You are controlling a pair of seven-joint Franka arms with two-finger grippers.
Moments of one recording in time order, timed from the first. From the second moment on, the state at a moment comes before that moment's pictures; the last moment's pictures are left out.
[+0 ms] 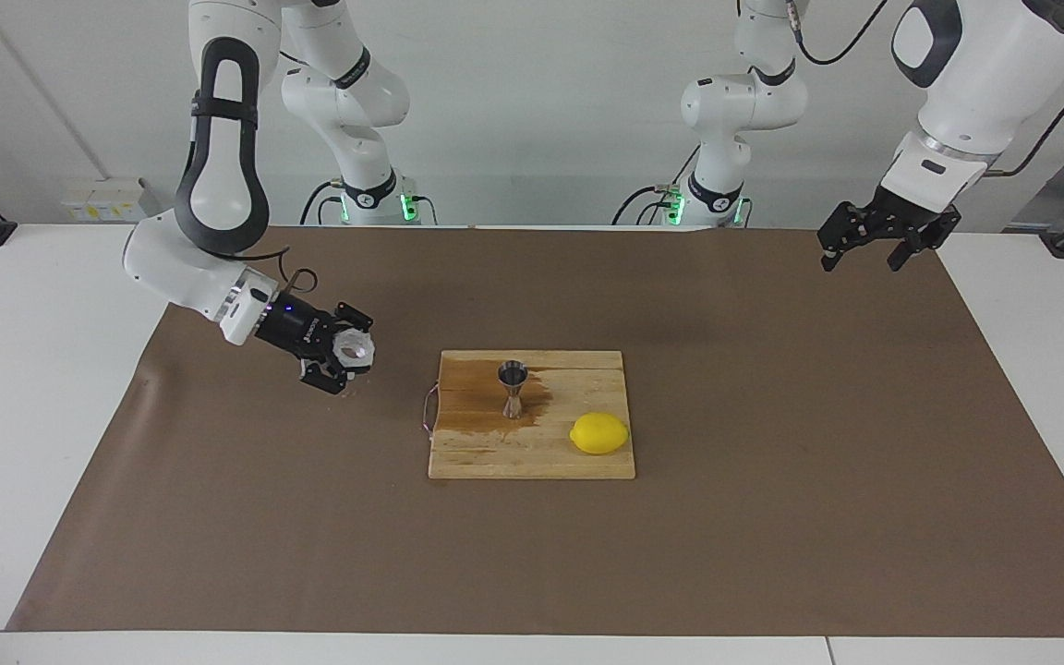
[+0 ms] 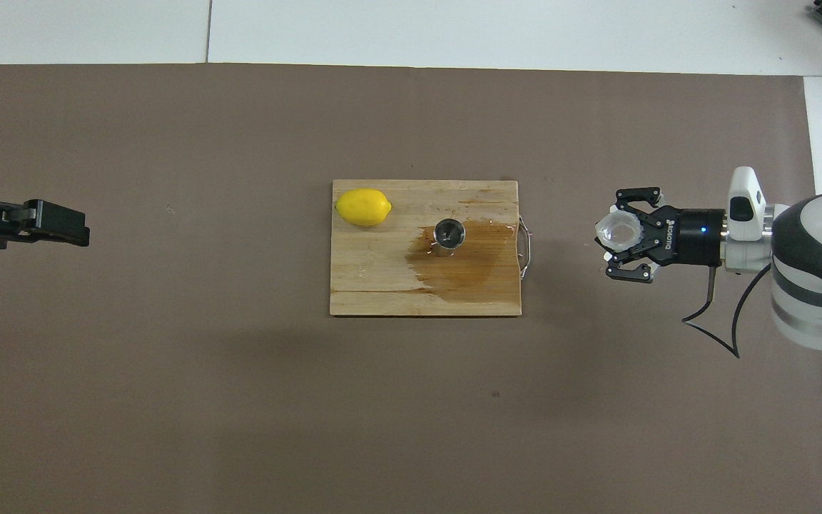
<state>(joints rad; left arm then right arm) -0.01 -0.04 -0.06 -1.65 -0.02 1.62 -0.03 -0.12 0.15 0.01 -2.10 1.11 2.03 -2.13</state>
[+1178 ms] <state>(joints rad) -0.01 -0.04 -0.06 -1.65 -0.02 1.62 -0.03 -0.23 0.36 0.02 -2.11 1.24 1.93 -2.49</state>
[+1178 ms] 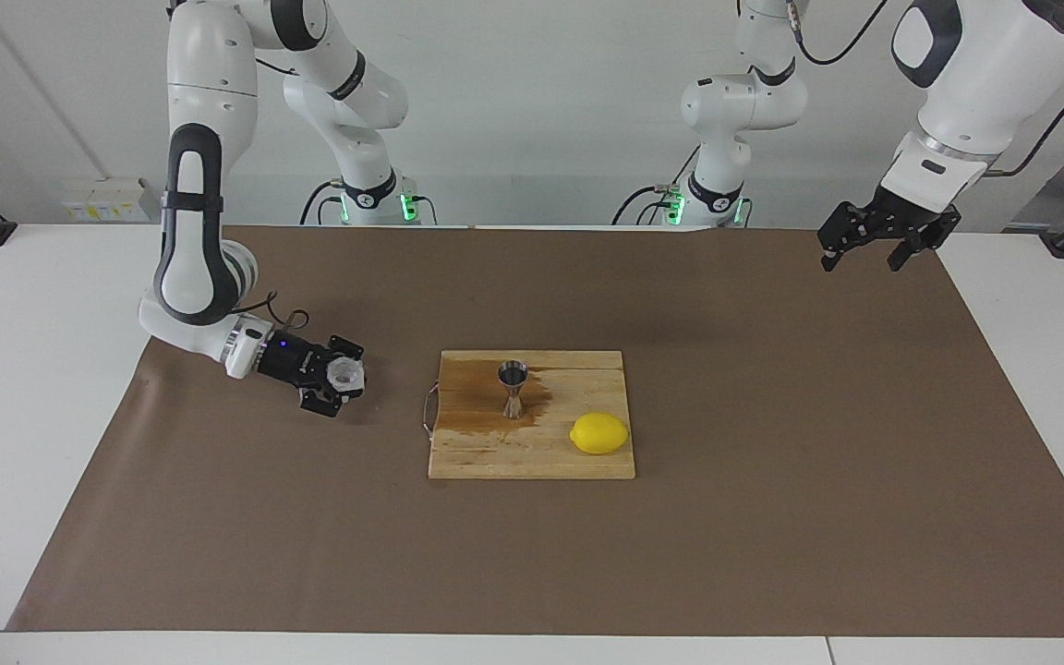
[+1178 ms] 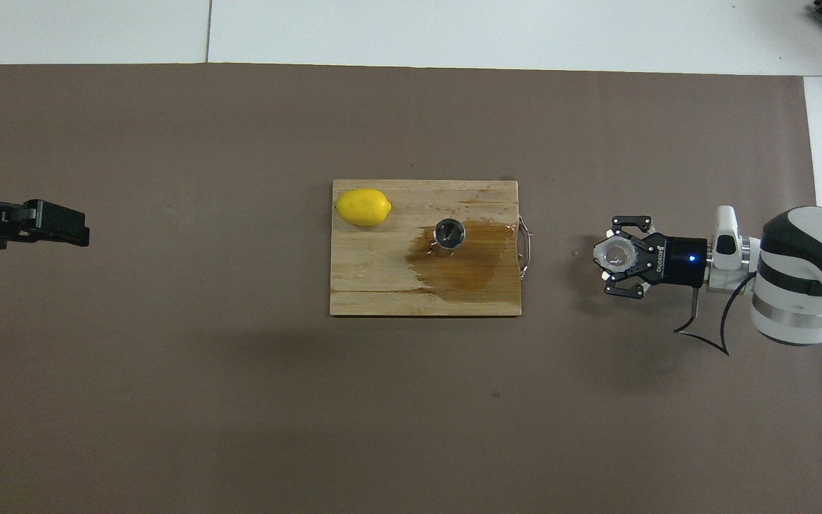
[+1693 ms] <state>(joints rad) -0.01 -0.04 -0.06 -1.65 -0.02 1.62 -0.03 -0.24 0.38 0.02 -2.12 1.25 1.93 -2.50</state>
